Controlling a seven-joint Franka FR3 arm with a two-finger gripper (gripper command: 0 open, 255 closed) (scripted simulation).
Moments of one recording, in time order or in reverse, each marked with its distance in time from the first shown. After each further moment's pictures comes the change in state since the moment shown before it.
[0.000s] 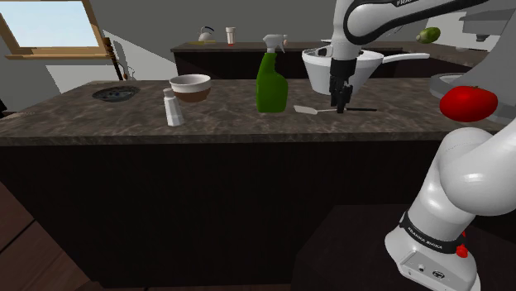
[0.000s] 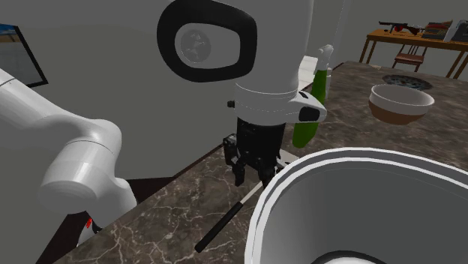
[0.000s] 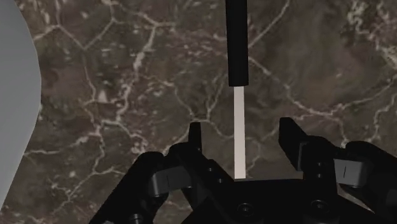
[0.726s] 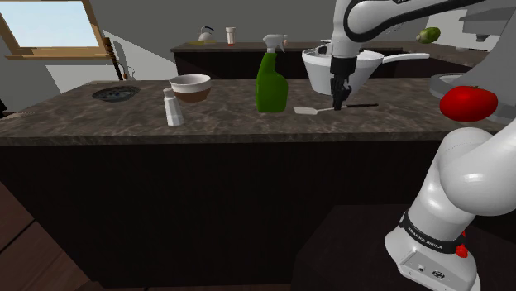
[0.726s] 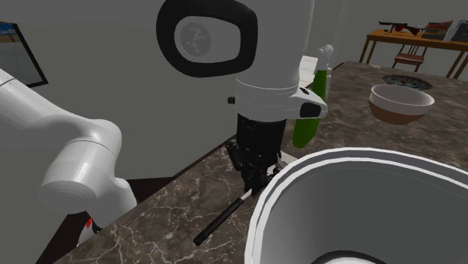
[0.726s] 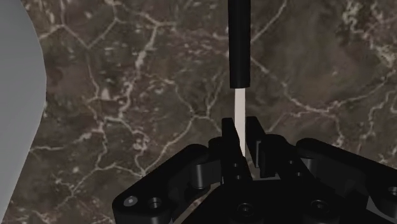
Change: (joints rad) arm 0.001 -0.001 0.003 0.015 0.003 -0.016 0.000
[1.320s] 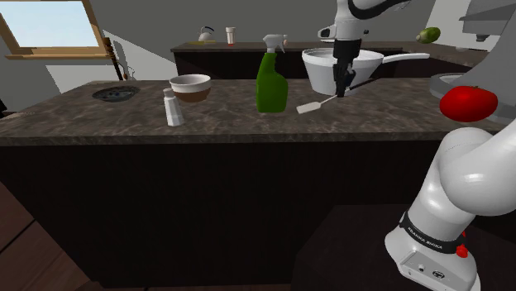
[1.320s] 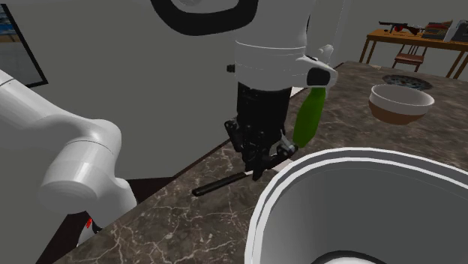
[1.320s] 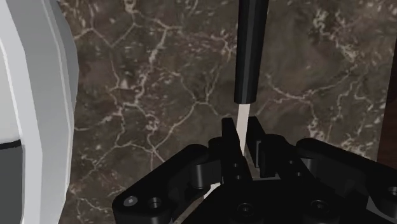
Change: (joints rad) arm 0.005 -0.005 0.017 0.115 0.013 -0.119 -0.010
